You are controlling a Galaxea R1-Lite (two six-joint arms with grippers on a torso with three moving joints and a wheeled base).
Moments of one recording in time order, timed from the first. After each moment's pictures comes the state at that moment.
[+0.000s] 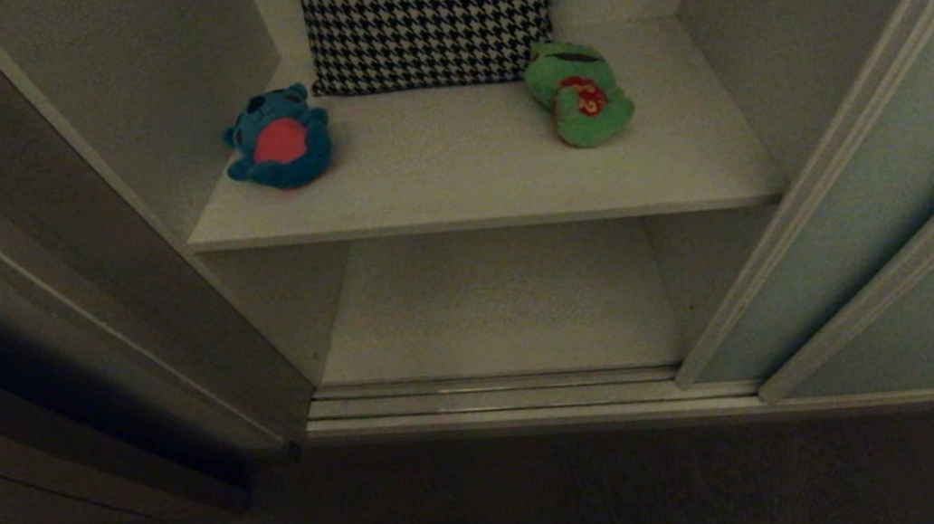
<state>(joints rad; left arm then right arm) -0.03 0.45 -0.59 -0.02 -0.08 0.09 0.00 0.00 0.00 0.00 0.01 0.00</state>
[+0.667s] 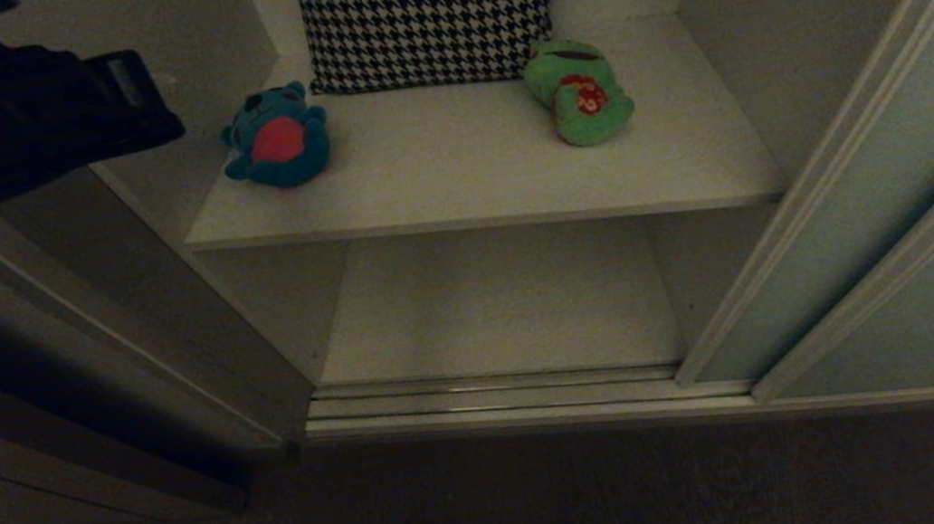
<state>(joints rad) -0.09 1.66 -1.52 -0.23 -0.10 -0.06 0.00 0.00 0.00 0.00 0.00 0.00</state>
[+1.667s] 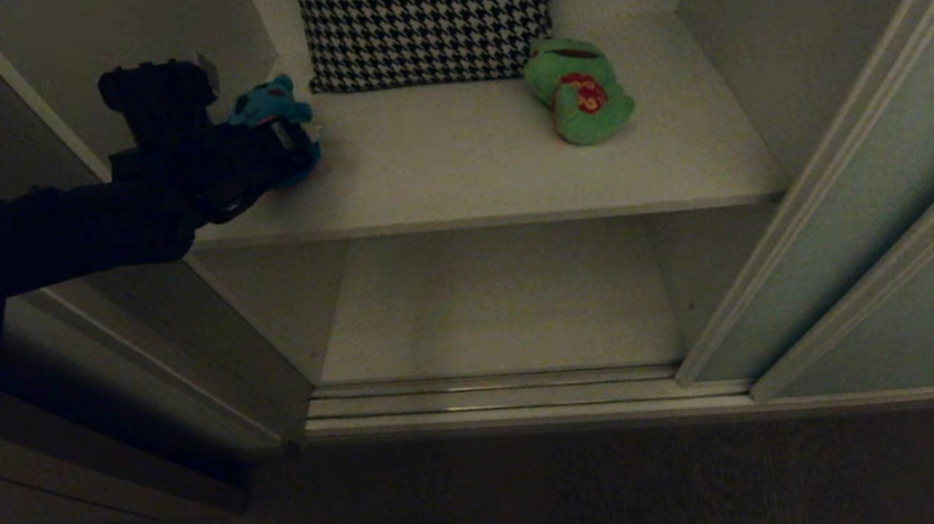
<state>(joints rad) -0.14 2.15 -1.93 -0.28 0.02 -0.26 0.00 0.00 0.00 0.00 0.00 0.00</state>
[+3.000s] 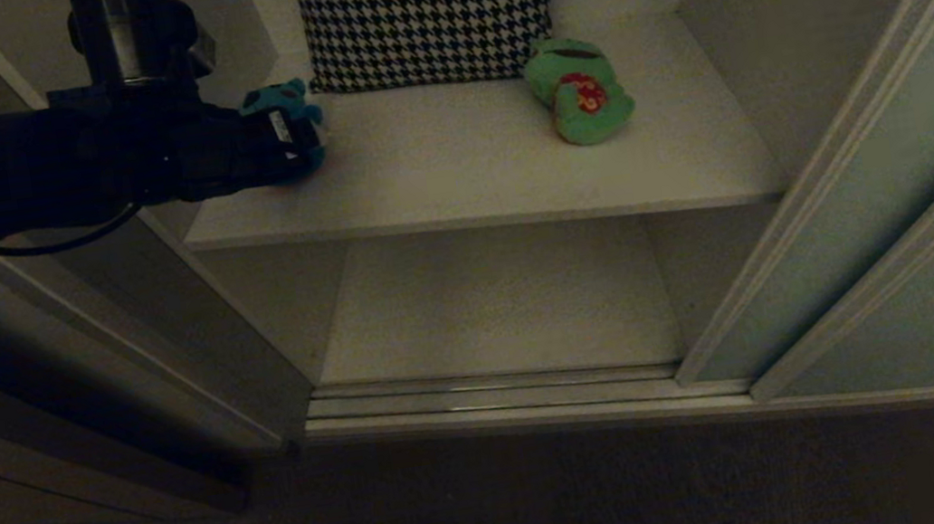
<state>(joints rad) -0.24 1.93 -1.85 0.06 0.19 -0.19 0.00 0.00 0.00 0.00 0.01 0.00</state>
